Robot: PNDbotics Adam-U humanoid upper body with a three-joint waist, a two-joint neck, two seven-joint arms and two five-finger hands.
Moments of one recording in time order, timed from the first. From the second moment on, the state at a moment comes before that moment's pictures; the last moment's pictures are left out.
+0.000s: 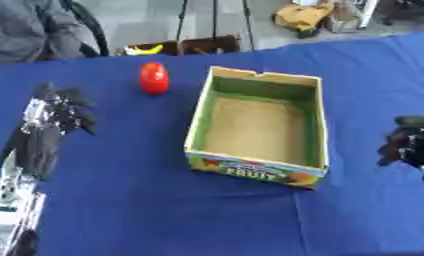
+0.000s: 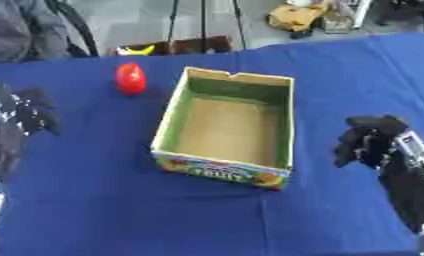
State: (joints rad) left arm -0.03 0.25 0.22 -1.88 0.14 -0.03 -0.20; right arm -0.13 -0.35 0.17 -1.96 -0.30 0.04 0.12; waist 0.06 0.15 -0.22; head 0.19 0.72
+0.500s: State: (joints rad) left arm -0.04 0.25 0.23 -1.87 0.13 -0.02 -0.17; right arm -0.13 -0.35 0.17 -1.96 -0.30 0.04 0.12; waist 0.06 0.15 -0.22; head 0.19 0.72
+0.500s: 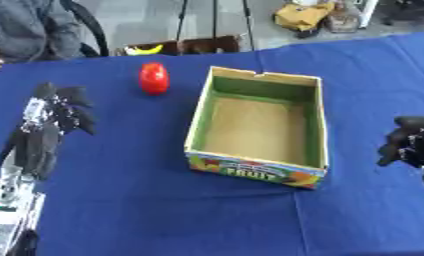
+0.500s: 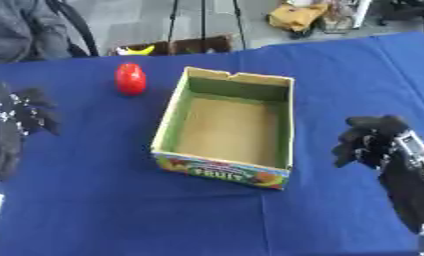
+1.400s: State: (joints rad) left arm -0.34 0.55 0.23 -1.57 -0.09 0.00 -0.02; right arm -0.13 -0.35 0.18 -1.96 -0.30 0.04 0.13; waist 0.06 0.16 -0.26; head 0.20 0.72
